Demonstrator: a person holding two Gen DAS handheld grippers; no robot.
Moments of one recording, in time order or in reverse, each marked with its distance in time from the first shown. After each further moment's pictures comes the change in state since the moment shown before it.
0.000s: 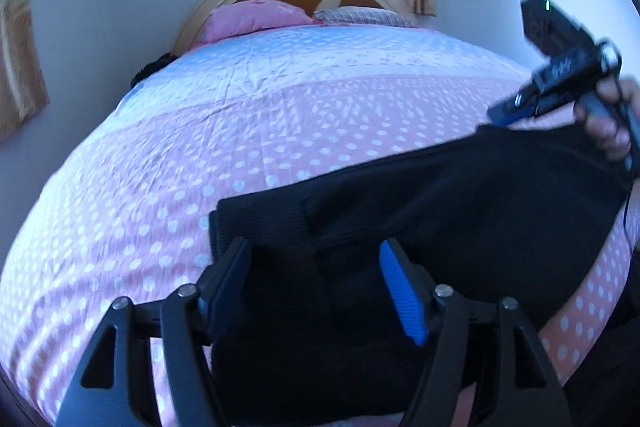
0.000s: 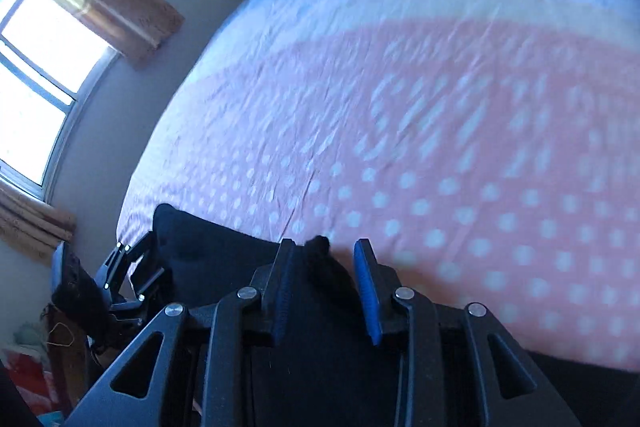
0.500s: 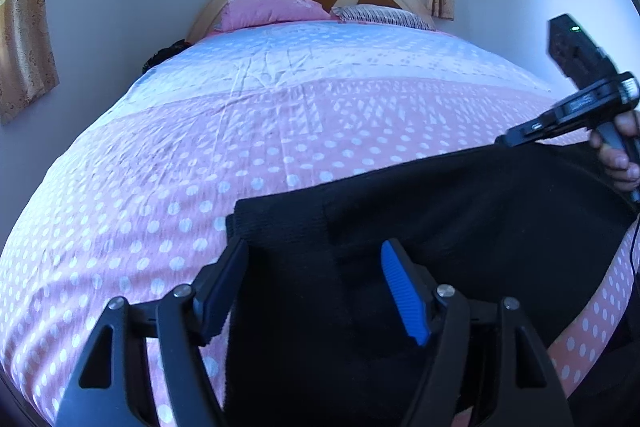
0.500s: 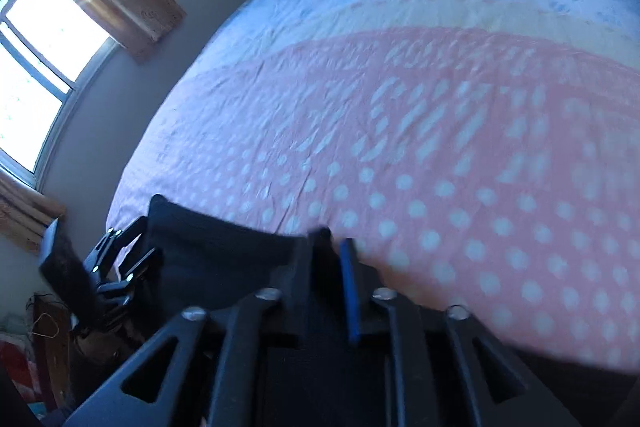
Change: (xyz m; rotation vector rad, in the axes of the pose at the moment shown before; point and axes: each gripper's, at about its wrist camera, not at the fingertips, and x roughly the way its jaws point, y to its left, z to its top) left arm -0.002 0.023 -0.001 -0.040 0.010 0.023; right arm -0.021 0.008 -0.009 -0.057 -0.076 -0.057
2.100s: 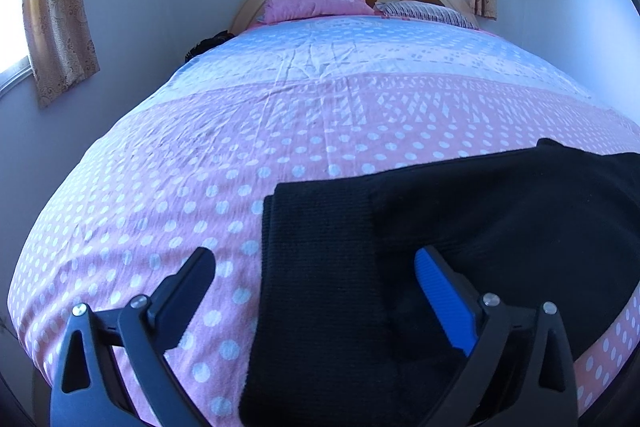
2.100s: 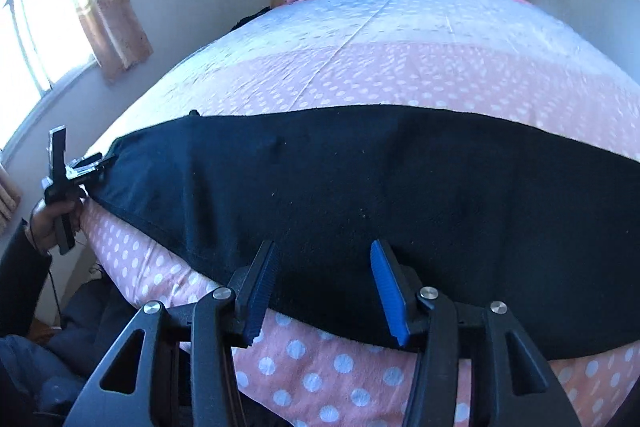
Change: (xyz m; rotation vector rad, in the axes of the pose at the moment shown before) left arm 0.000 0.003 -0.003 -0.054 0.026 0.164; right arm -0.169 -0.104 -0.207 -0.045 -0.250 -0.264
